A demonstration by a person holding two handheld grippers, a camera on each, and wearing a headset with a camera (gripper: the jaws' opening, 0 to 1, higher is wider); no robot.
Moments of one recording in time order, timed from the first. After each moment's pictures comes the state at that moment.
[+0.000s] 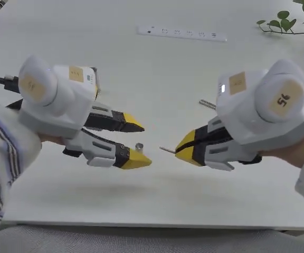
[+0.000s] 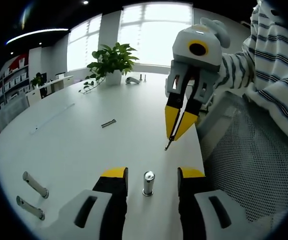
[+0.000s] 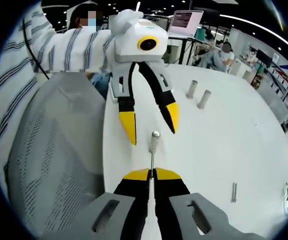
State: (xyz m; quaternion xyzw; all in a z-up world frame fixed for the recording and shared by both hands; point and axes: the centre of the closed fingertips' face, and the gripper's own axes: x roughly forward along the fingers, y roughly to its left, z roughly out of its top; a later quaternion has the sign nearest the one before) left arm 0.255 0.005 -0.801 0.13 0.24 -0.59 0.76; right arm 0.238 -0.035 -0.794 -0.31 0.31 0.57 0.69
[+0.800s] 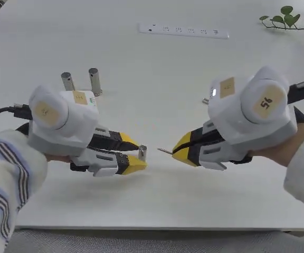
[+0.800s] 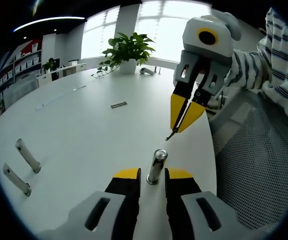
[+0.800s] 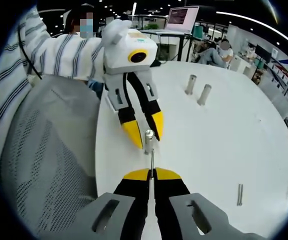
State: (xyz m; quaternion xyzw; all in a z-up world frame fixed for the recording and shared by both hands) left arm 0.262 0.013 -0.837 0.10 0.28 -0.54 0.79; right arm 0.250 -0.026 -0.813 -0.30 0.32 0.58 0.69
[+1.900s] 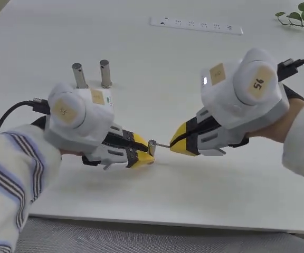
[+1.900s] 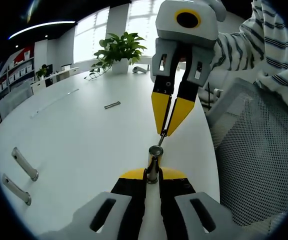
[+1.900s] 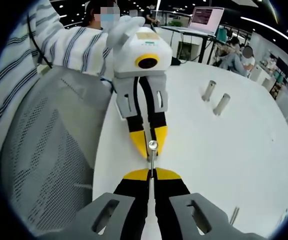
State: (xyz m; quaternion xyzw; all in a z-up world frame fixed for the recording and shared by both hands) left arm 0.258 0.008 -0.843 0.13 0.26 -0.57 0.77; right arm 0.253 -0.007 -0.814 -0.34 0.31 0.64 0.62
